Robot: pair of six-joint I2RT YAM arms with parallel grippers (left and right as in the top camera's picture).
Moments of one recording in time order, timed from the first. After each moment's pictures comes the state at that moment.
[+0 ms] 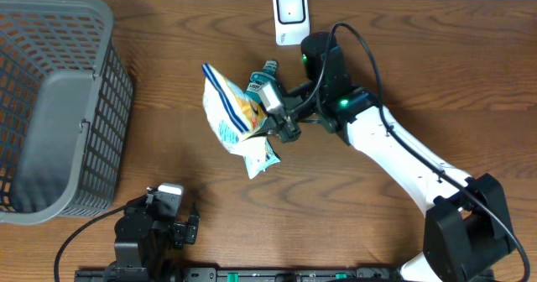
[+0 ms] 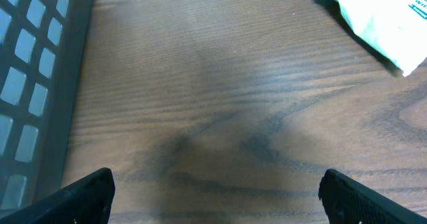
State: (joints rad) left arm -0.04 0.01 0.27 -0.95 0.03 0.20; right arm 0.54 1.73 1.26 0.05 -1.52 -0.59
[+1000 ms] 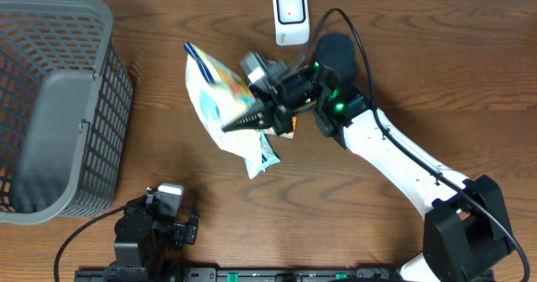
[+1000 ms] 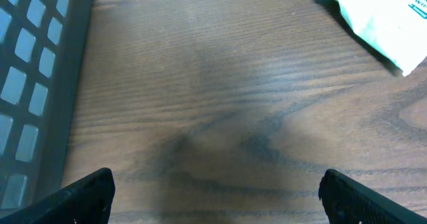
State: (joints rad) left arm -0.04 0.01 0.27 -0.96 0.03 0.20; right arm 0.56 1.72 1.25 0.58 -1.47 0.38
